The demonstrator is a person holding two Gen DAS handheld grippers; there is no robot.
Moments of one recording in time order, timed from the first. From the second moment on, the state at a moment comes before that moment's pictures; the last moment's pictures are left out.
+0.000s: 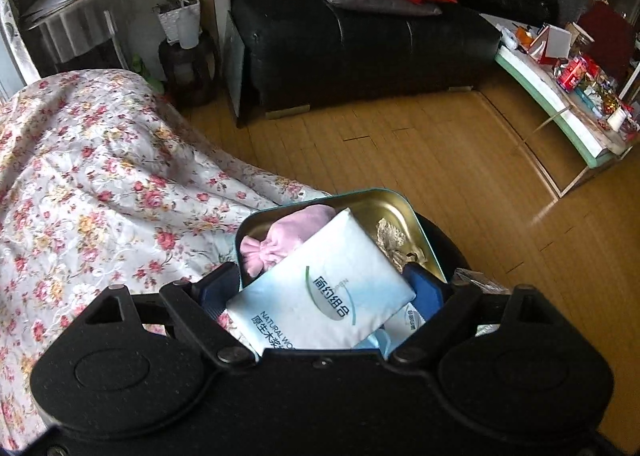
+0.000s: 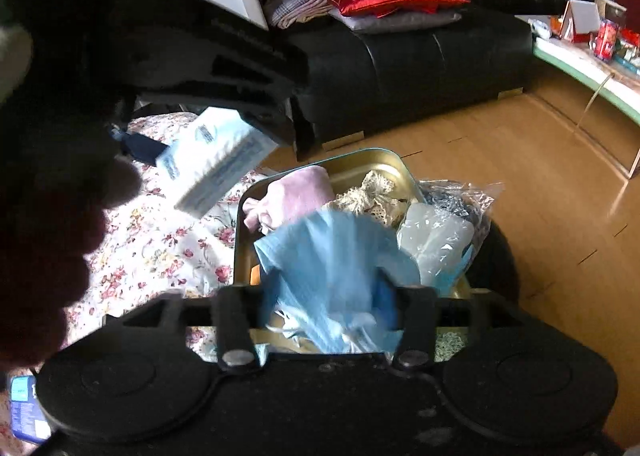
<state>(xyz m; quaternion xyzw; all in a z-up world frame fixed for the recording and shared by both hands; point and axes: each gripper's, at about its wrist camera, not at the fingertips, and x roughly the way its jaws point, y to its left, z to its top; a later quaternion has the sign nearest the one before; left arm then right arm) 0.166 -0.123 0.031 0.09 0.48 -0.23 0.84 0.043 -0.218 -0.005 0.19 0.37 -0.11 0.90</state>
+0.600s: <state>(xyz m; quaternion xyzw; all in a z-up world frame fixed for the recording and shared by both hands) 0.170 -0.135 0.020 0.10 0.48 -0.19 0.85 0.036 -0.238 -0.005 0.23 0.35 -0.12 0.90</state>
